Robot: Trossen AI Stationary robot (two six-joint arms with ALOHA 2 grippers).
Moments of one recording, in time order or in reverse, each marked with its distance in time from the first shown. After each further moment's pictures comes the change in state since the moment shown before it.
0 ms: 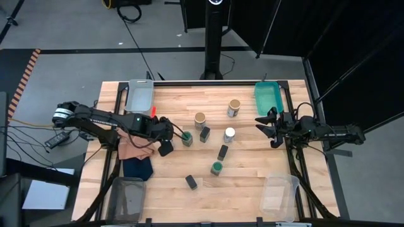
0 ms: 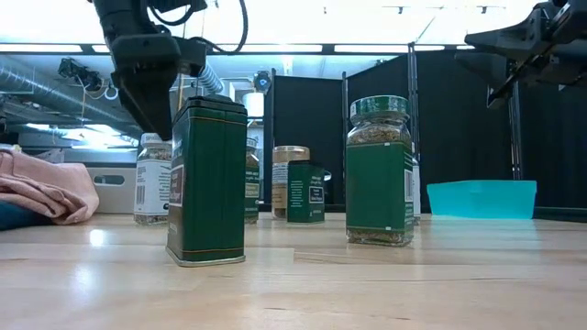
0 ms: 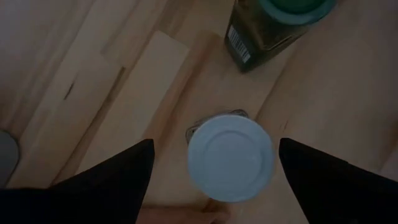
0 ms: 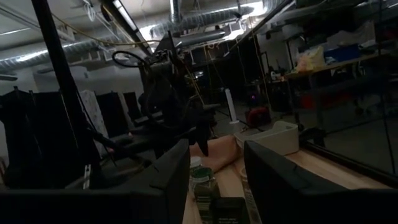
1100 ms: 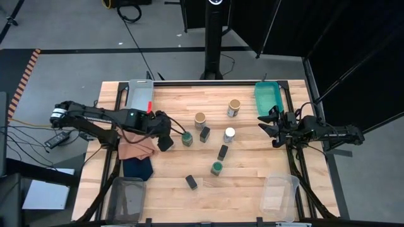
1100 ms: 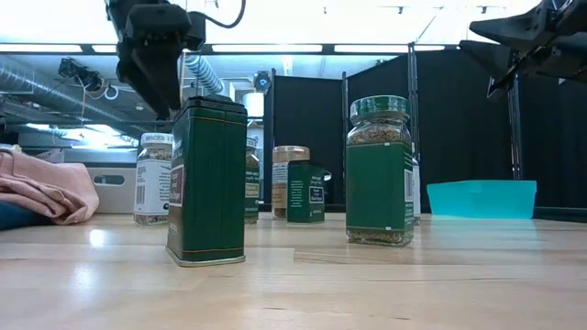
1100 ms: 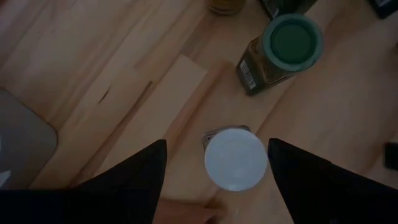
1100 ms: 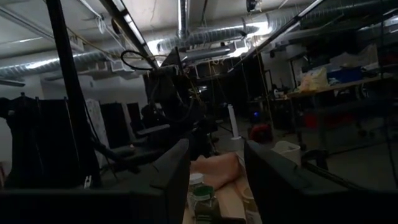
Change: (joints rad) left arm 0.002 -0.037 0.129 -0.140 -0.066 -0.088; right arm 0.000 -0.023 0.000 0.049 -0.012 -0.053
